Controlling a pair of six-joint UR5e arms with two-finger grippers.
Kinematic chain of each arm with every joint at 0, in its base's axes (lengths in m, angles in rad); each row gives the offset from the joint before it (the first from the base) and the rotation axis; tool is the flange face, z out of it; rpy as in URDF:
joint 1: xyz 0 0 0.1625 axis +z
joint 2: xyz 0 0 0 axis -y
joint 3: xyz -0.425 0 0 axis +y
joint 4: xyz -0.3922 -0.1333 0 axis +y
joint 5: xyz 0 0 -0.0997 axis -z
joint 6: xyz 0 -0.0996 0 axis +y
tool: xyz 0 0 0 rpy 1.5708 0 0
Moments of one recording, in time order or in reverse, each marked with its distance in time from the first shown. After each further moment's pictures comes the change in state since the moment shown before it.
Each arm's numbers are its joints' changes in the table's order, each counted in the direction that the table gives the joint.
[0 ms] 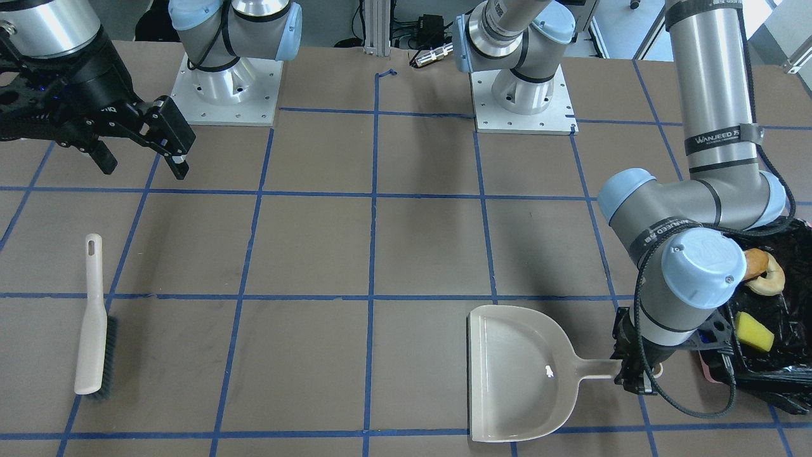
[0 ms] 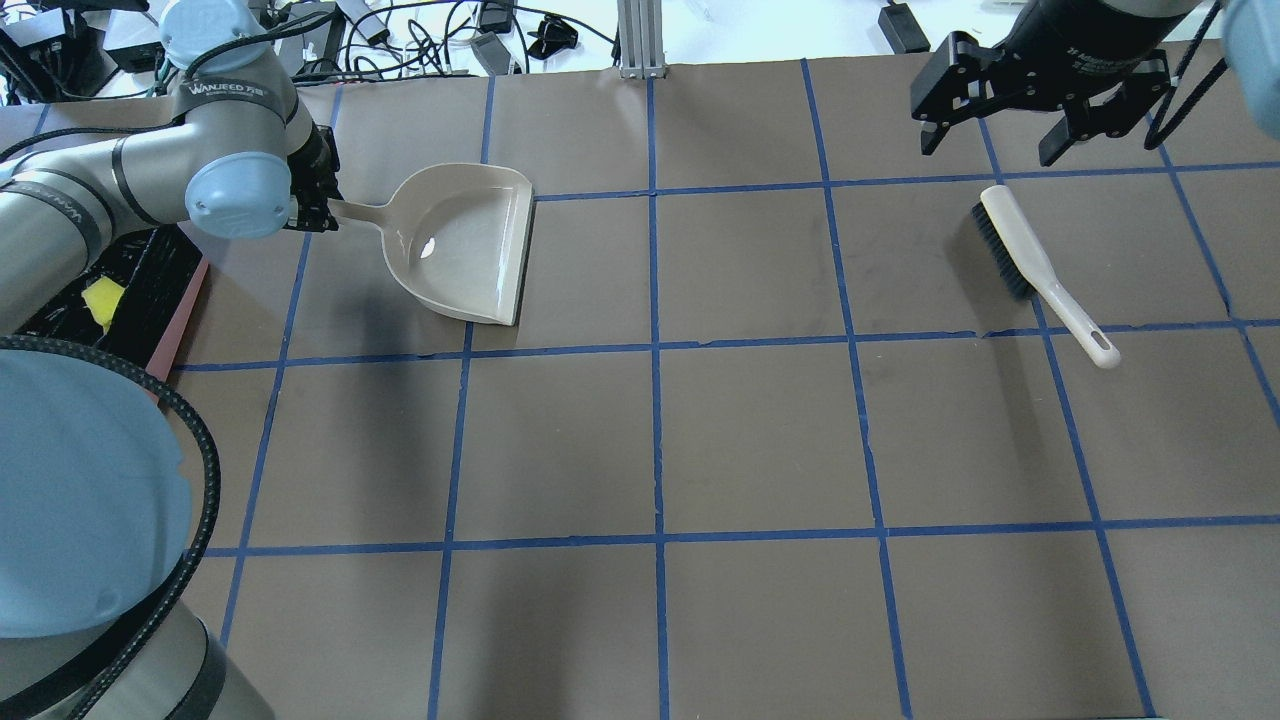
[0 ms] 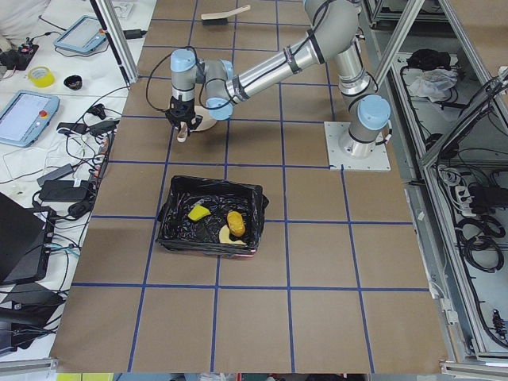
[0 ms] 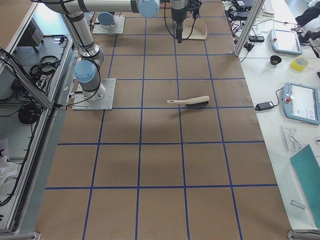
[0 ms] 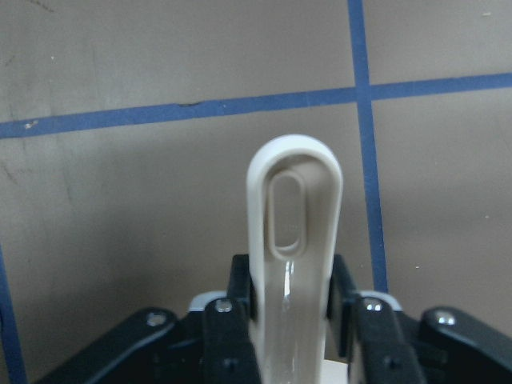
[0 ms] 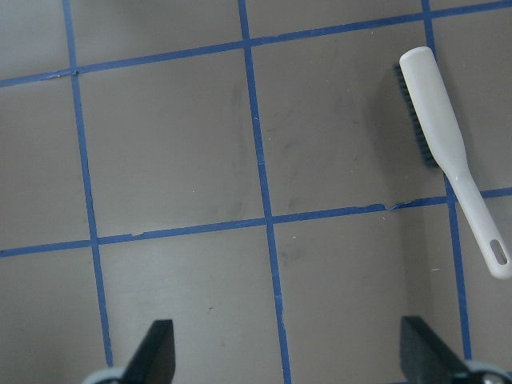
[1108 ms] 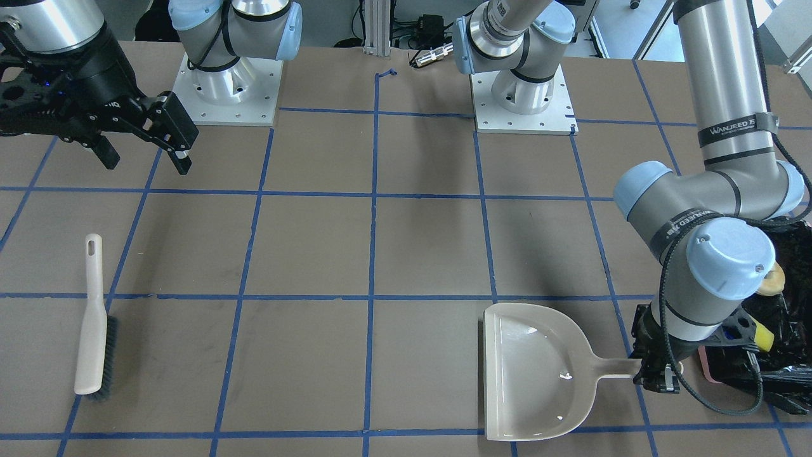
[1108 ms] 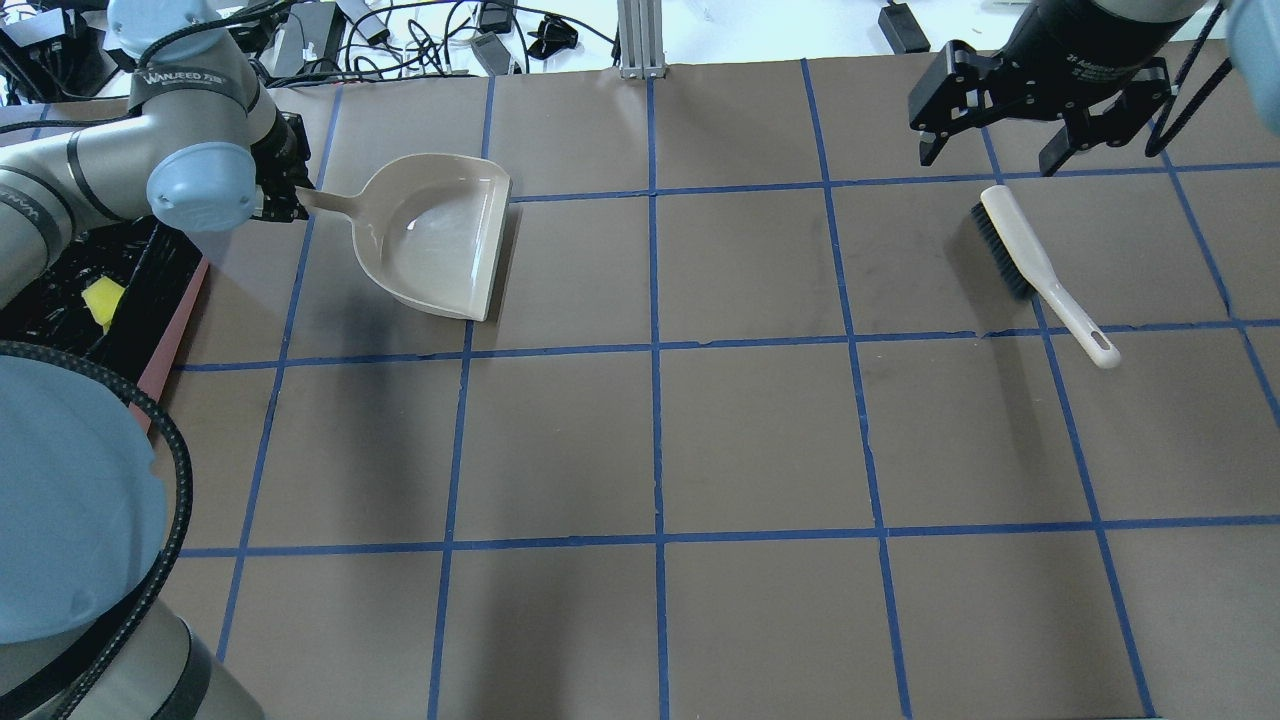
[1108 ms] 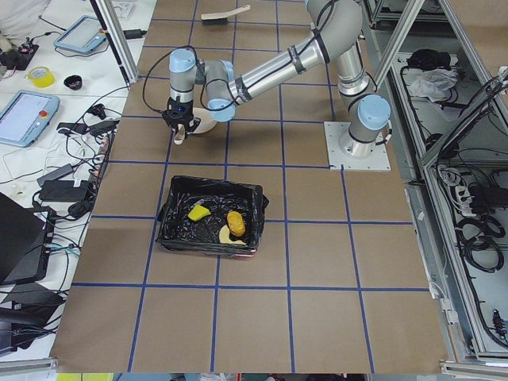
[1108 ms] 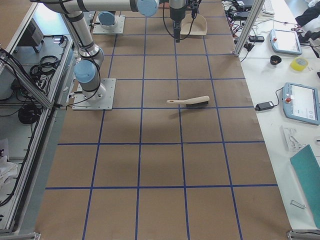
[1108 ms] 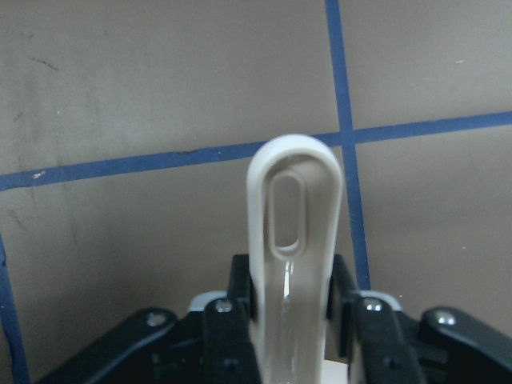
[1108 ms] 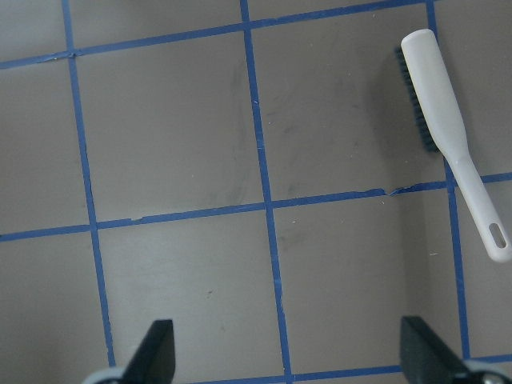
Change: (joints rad) left arm 0.038 0.014 -0.008 -0.004 -0.006 -0.053; right arm 0.006 -0.007 0.004 -0.039 -0.004 -0.002
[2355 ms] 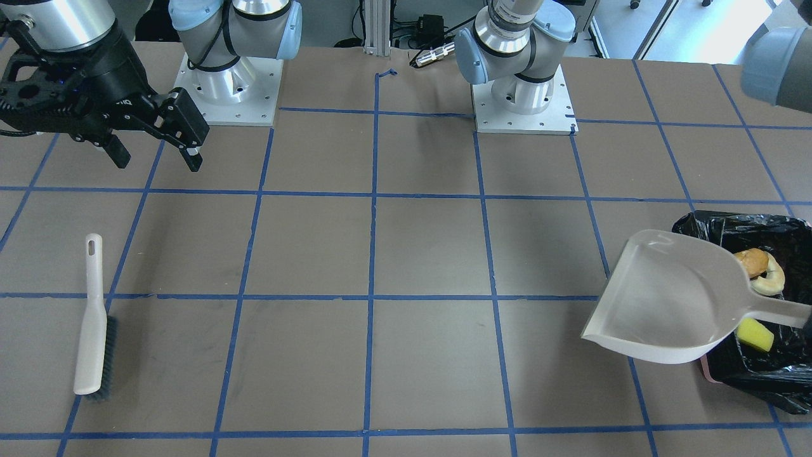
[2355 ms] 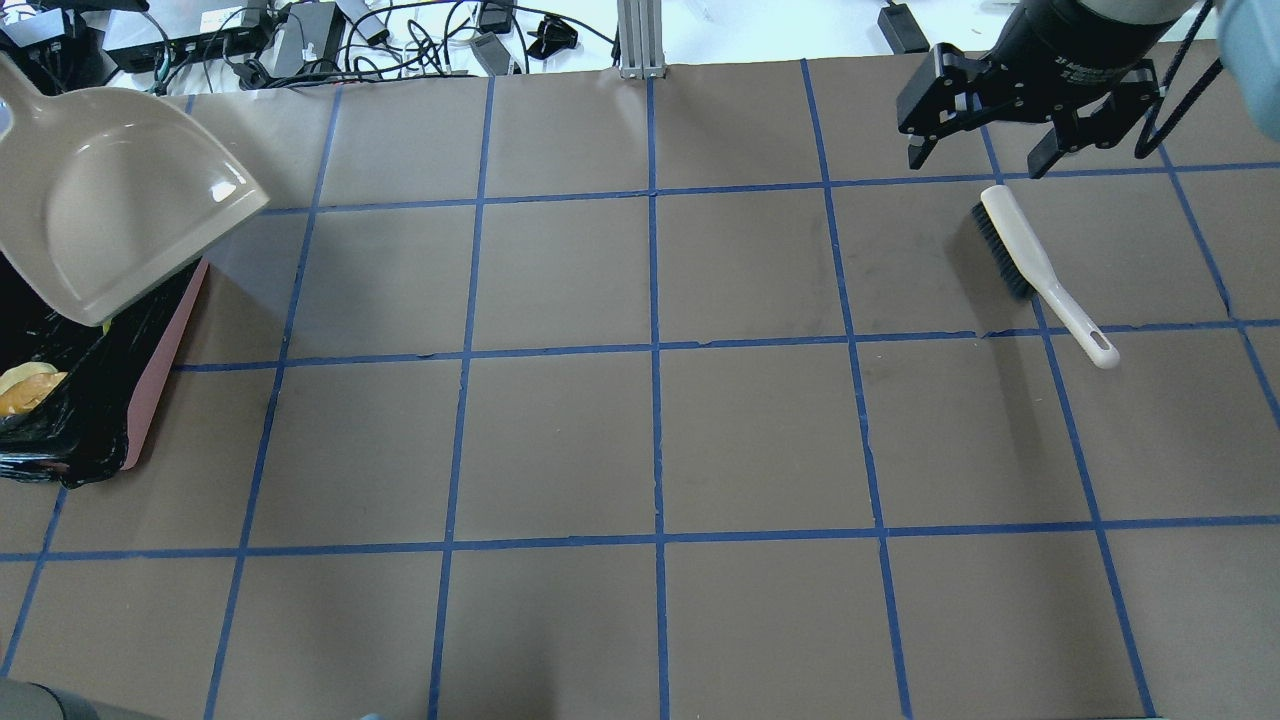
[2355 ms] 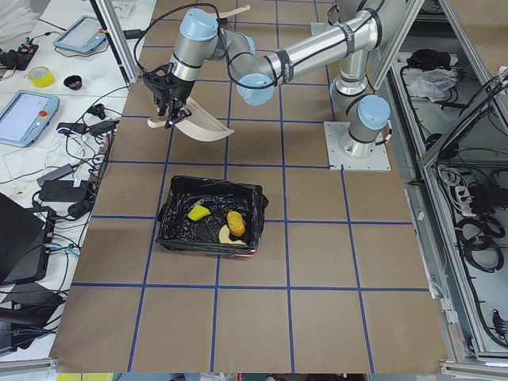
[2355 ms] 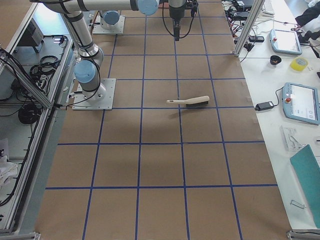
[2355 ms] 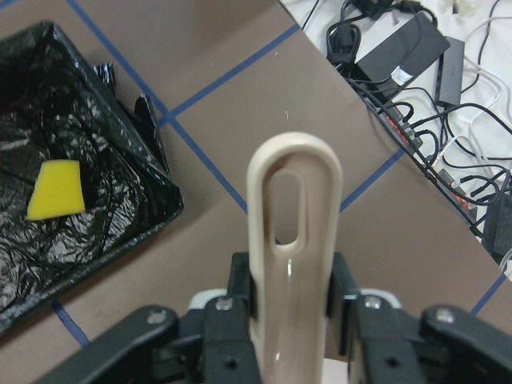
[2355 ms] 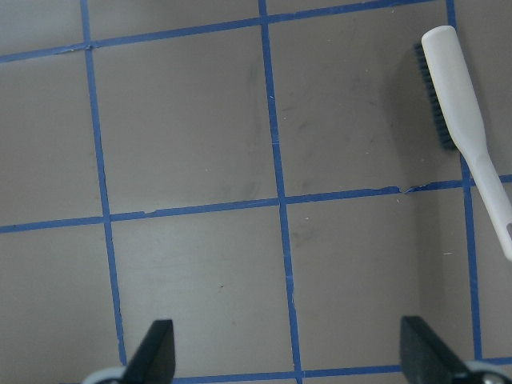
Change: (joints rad) left arm 0.172 0.246 -0.071 0.070 -0.106 -0.637; right arm 0.017 0.003 0.002 -0.005 0.014 0.002
